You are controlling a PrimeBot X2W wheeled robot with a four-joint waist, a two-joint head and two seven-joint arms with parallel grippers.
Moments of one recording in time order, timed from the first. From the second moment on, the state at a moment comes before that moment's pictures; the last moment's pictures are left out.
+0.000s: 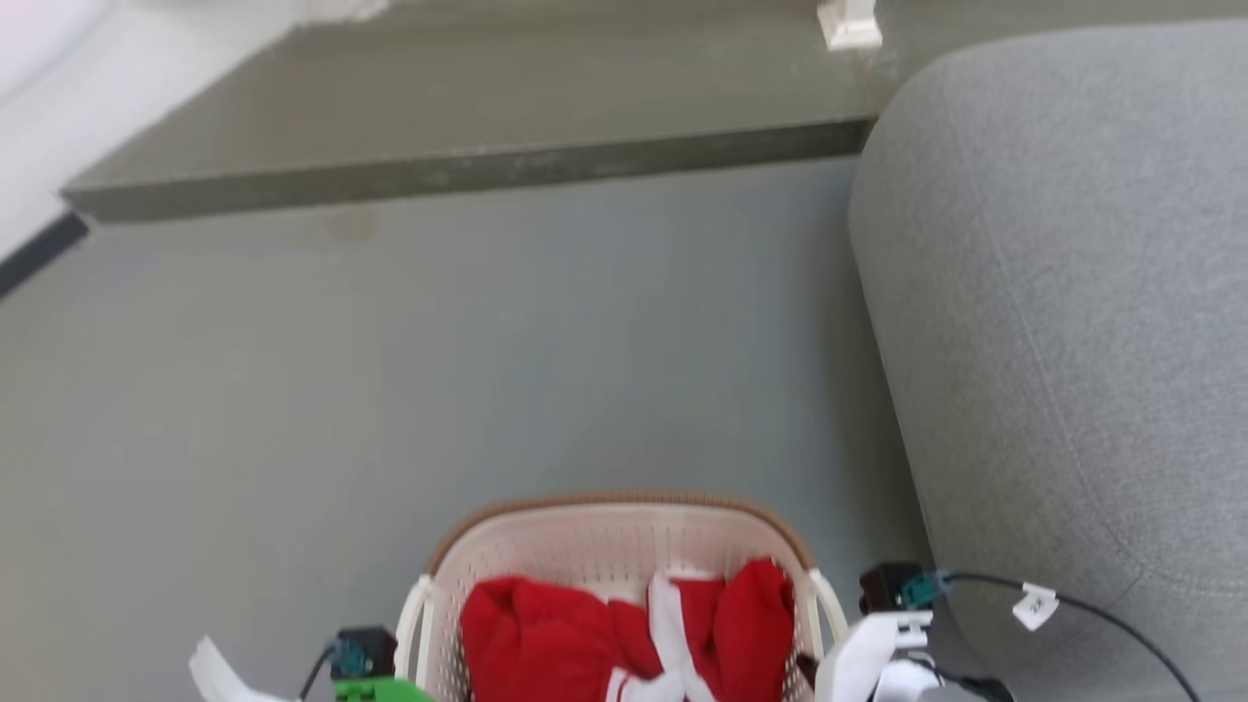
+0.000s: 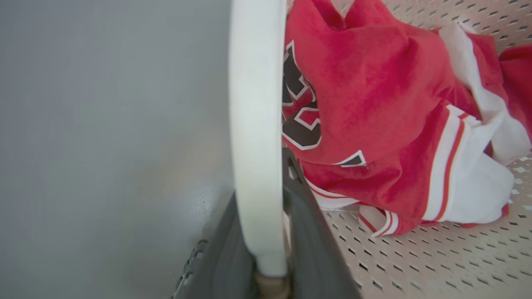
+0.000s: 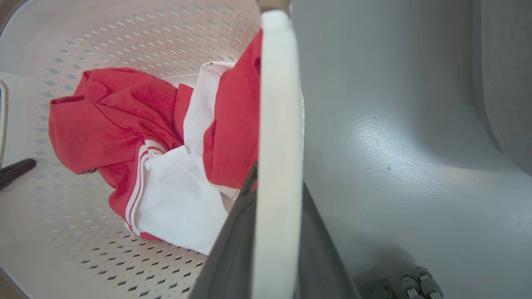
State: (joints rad) left arm -0.33 -0.04 -0.43 1.25 -0.49 -0.11 0.00; right arm -0.32 -0.01 0.86 1.09 0.87 0.05 -0.01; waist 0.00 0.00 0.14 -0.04
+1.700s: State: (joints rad) left arm -0.23 -0.01 -0.55 1.15 -0.60 -0.06 0.04; right arm -0.24 -0.03 0.96 1.04 0.96 -0.01 0.01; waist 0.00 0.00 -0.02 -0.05
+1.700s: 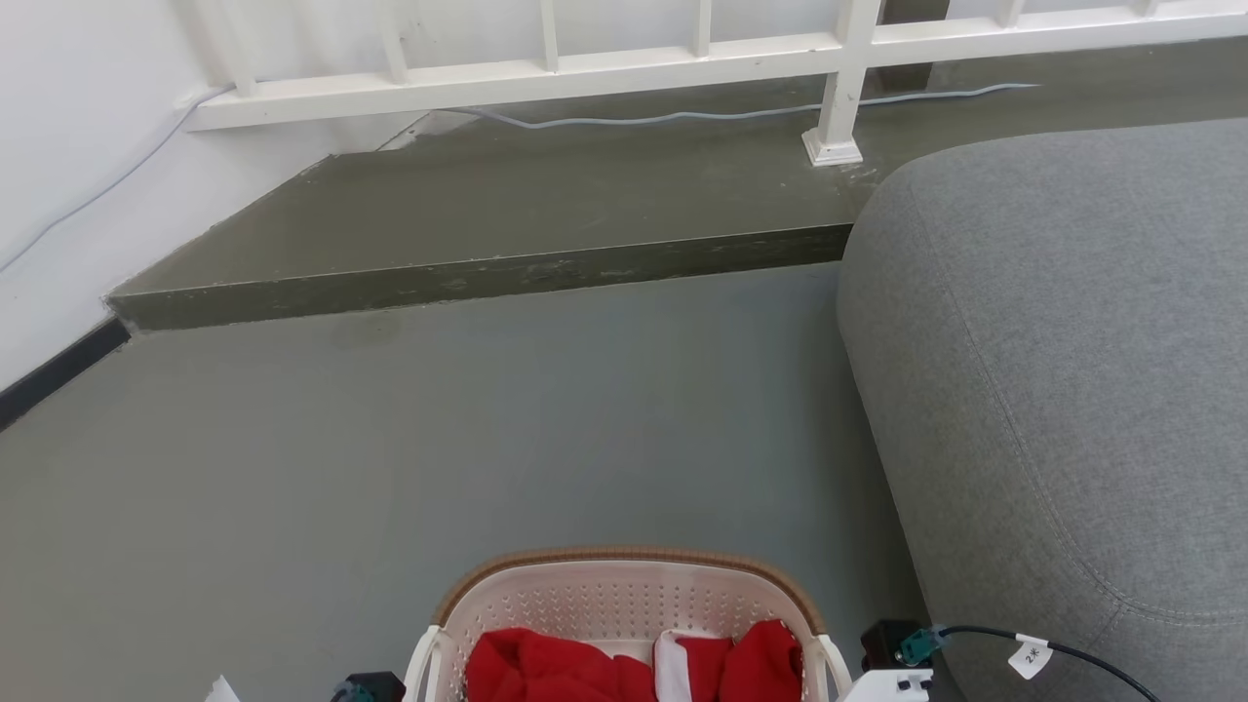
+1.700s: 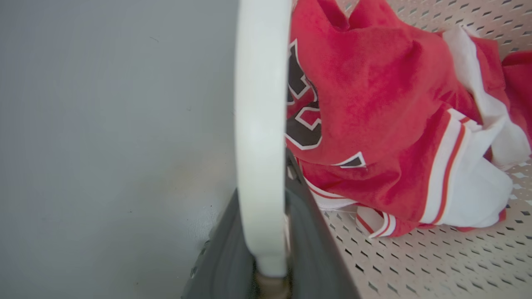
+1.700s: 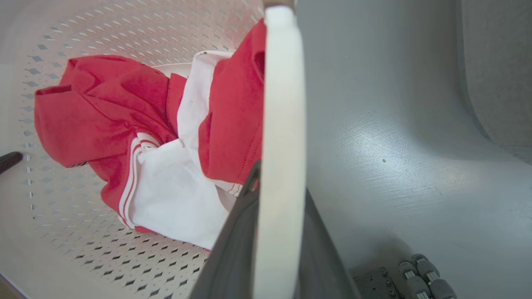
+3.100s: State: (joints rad) left arm -0.39 0.00 -0.57 1.08 -0.65 0.03 0.03; right arm -0.46 -0.04 0.97 1.04 0.99 -0.04 -0.03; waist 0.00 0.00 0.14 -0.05
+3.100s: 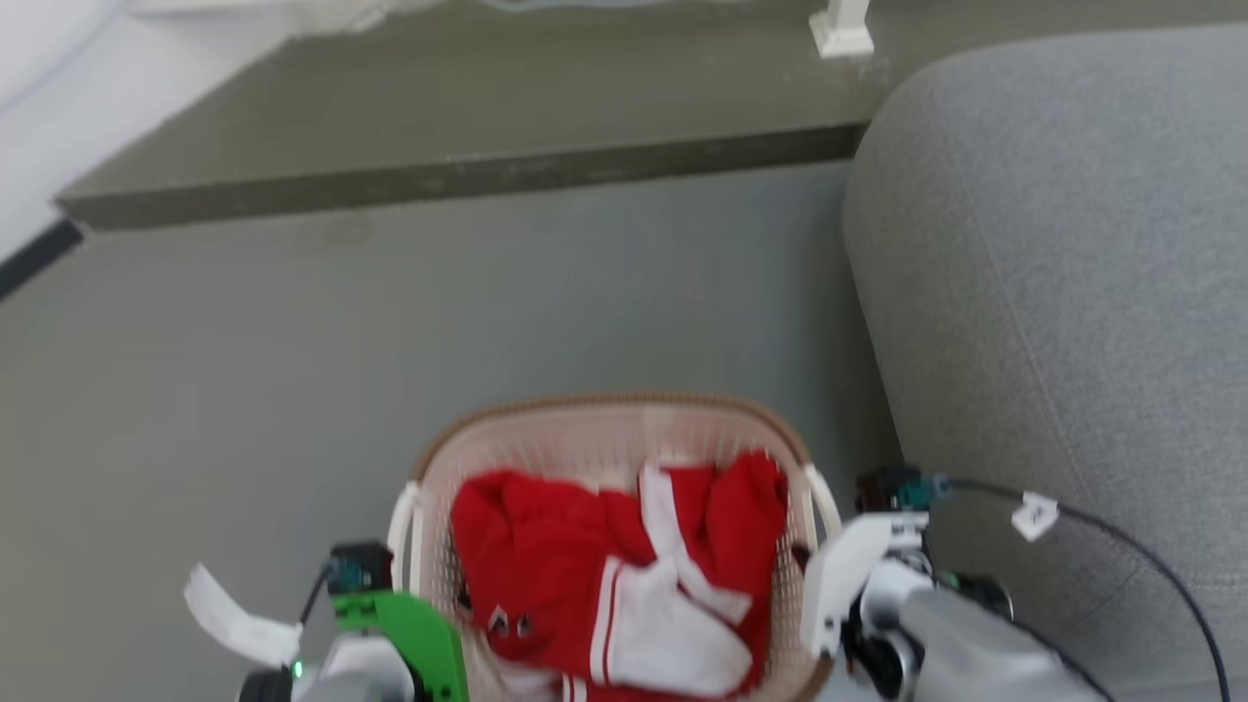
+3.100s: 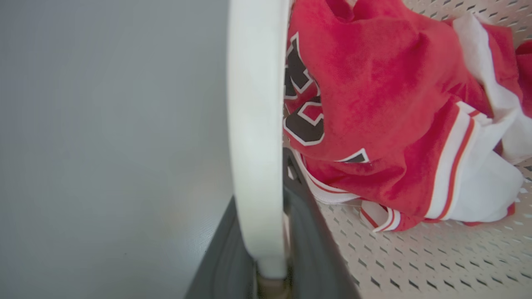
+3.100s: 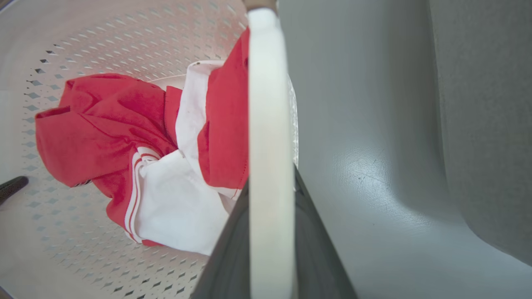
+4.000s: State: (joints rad) left arm -0.69 0.02 -0.54 1.04 -0.63 0.06 0.00; right arm -0.80 -0.05 0.94 1.06 0.97 -0.05 -0.10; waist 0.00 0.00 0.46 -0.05
